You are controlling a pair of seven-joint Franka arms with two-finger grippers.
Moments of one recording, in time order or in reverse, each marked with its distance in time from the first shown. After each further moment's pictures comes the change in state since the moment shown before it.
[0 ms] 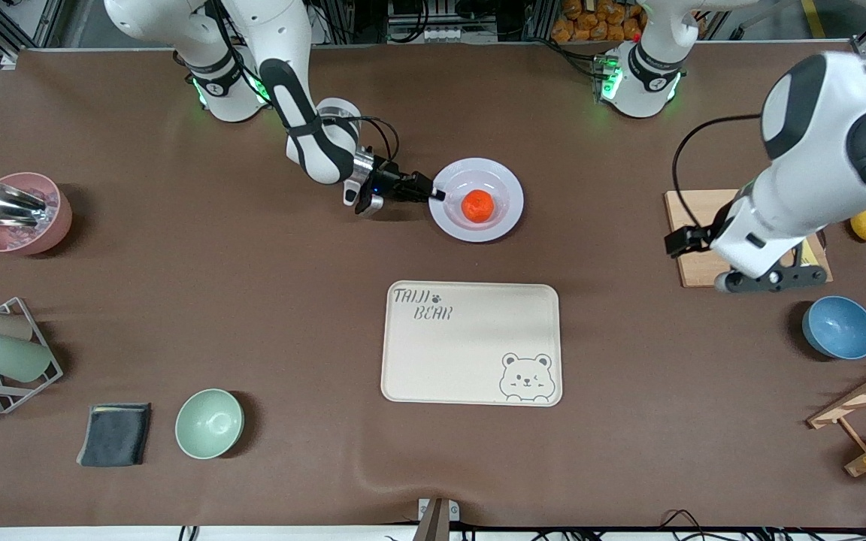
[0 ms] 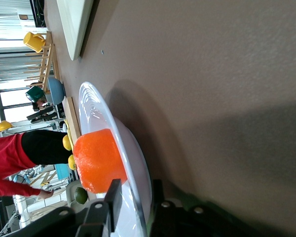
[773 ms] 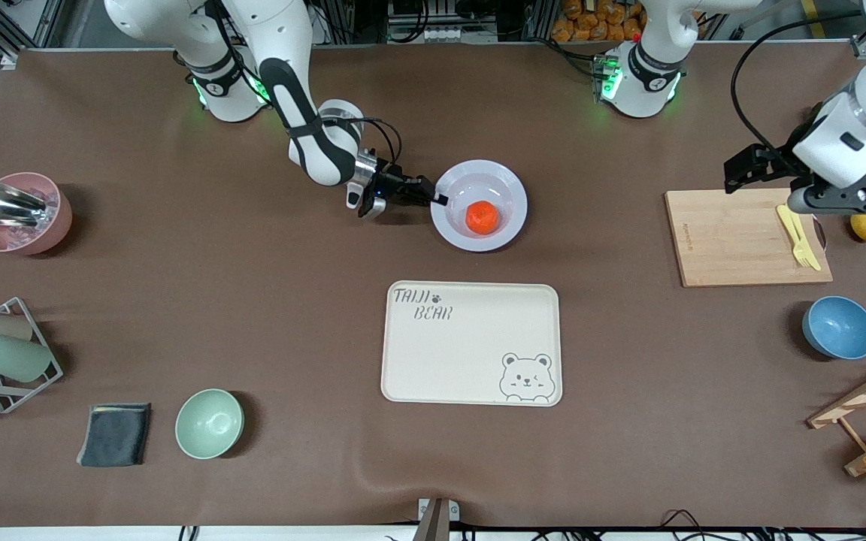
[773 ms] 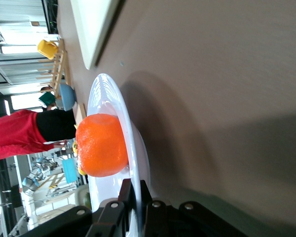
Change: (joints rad) left arm -0.108 -0.185 0.185 -0.002 -0.040 -0.150 0.184; right arm 0.001 -0.002 -0.015 0.044 0.016 -0.003 0.012
